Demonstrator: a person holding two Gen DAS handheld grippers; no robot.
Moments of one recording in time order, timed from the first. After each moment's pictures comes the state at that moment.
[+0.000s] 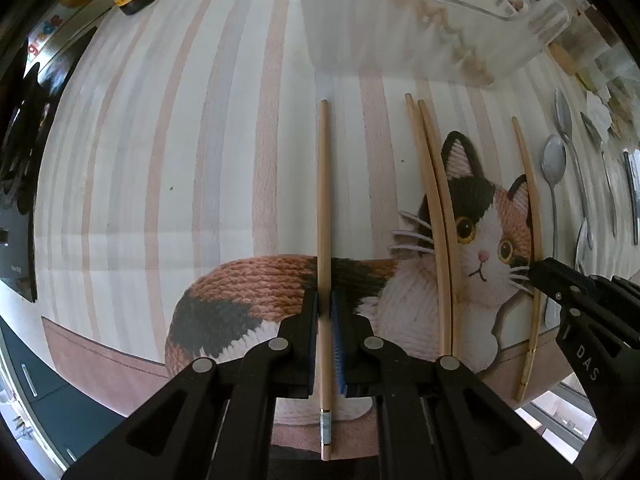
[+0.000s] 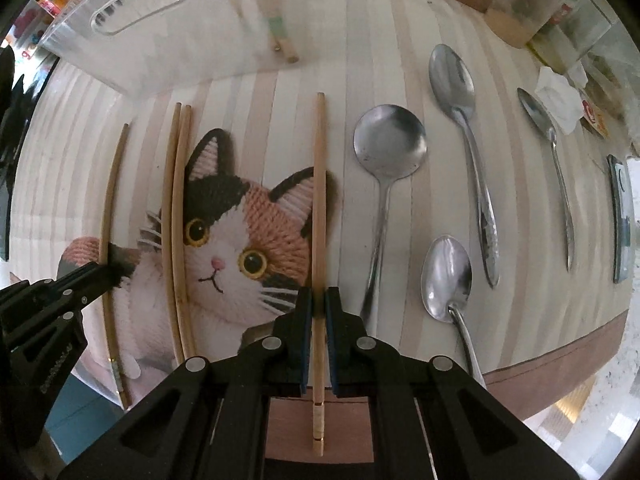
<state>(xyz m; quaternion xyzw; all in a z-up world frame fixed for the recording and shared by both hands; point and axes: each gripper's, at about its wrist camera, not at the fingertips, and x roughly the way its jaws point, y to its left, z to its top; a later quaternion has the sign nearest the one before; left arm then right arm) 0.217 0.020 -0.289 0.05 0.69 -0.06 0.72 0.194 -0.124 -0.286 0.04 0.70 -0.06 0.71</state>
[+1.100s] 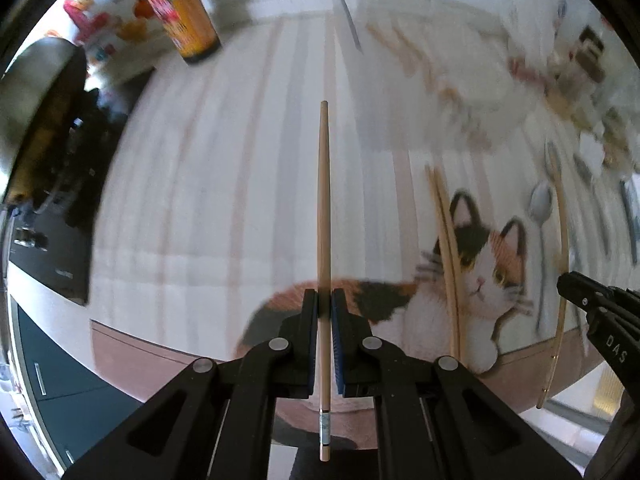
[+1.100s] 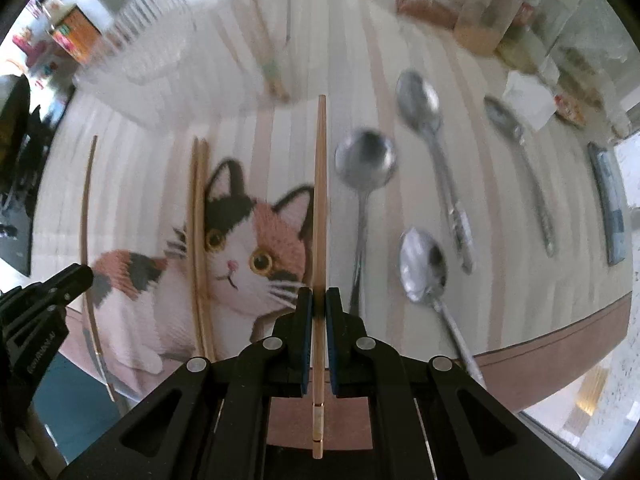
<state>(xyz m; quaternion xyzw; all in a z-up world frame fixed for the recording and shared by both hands) 0.199 0.037 -0.216 0.06 0.61 -0.02 0.79 0.179 -0.133 -0.245 0.07 0.65 -0.06 0.75</state>
